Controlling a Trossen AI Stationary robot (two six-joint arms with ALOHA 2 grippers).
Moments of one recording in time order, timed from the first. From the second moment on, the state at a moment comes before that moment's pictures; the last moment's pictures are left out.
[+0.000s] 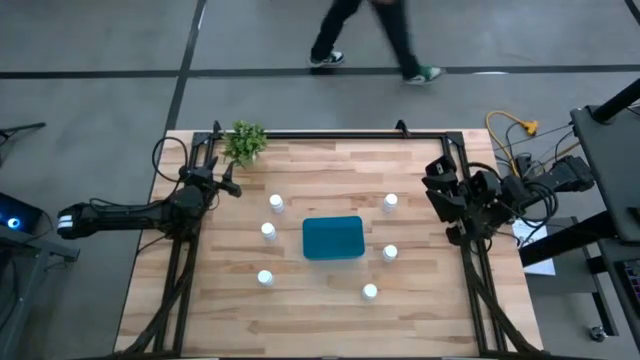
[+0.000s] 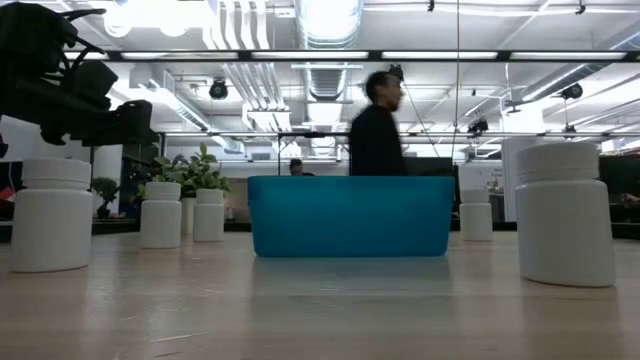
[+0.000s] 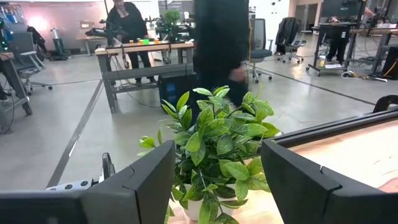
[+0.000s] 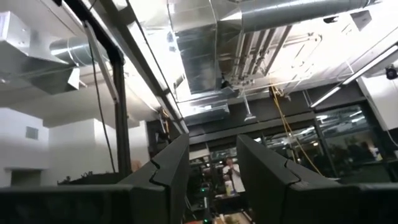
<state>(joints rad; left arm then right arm) 0.13 0.34 0.00 0.17 -1.11 -0.09 0.39 0.87 0.63 0.98 0.34 0.00</state>
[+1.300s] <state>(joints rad) 0.13 0.34 0.00 0.46 -0.05 0.01 0.30 0.94 0.78 0.65 0.65 0.07</state>
